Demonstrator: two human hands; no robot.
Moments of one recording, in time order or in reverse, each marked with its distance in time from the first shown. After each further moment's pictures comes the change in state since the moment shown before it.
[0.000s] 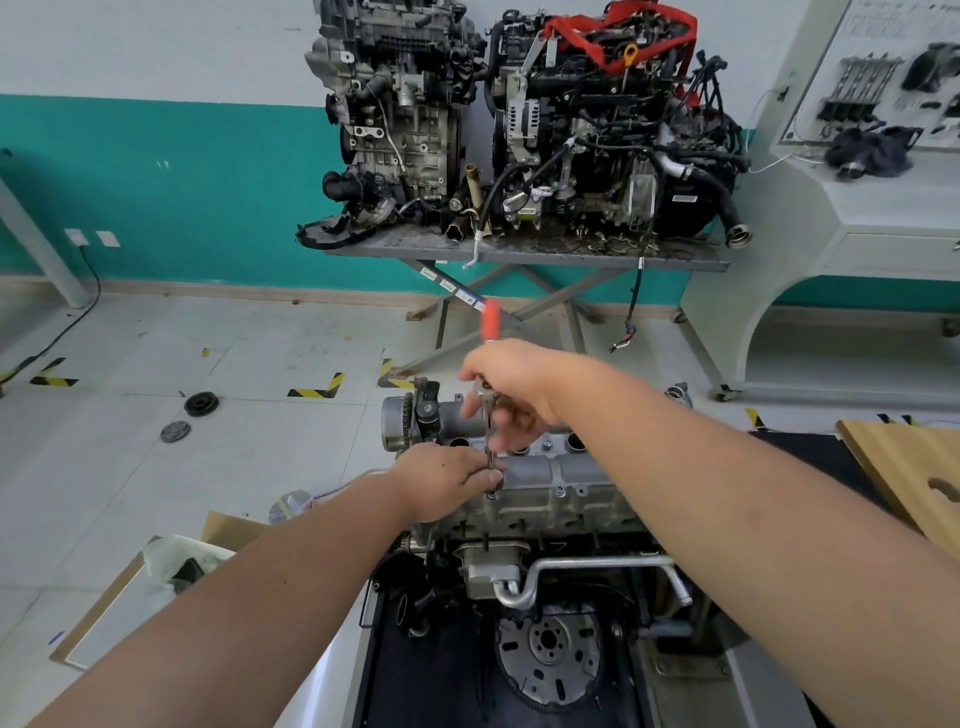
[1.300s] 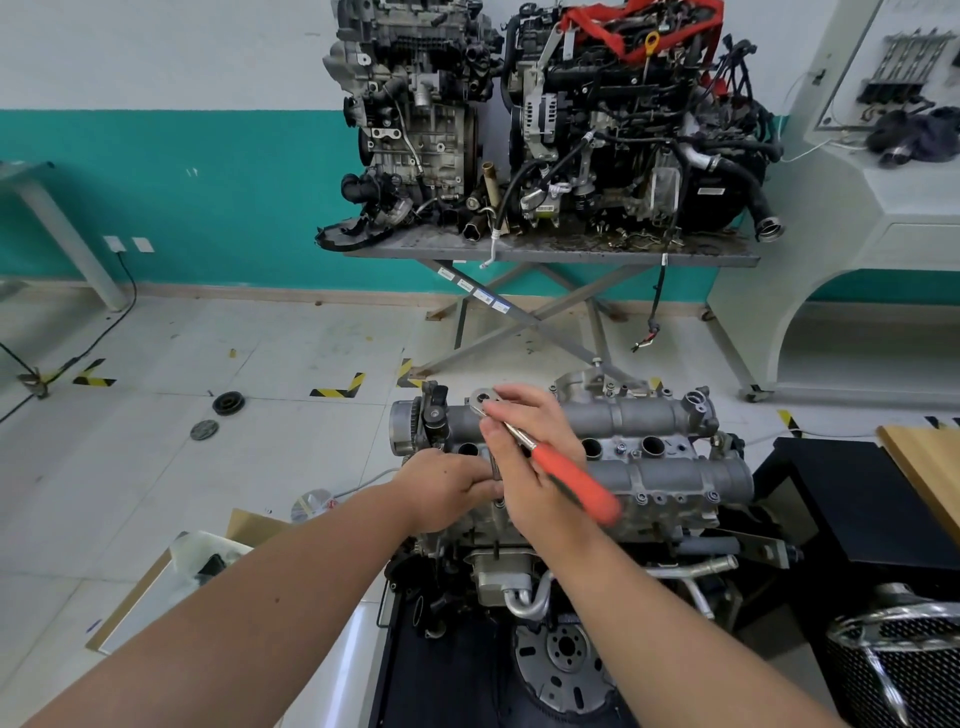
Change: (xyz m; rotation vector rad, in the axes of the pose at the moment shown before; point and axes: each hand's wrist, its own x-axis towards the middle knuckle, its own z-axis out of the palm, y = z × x) left_hand -0.005 0.002 0.000 -0.017 0.146 0.035; right_hand 0.004 0.088 0.067 0.338 0.758 -1.177
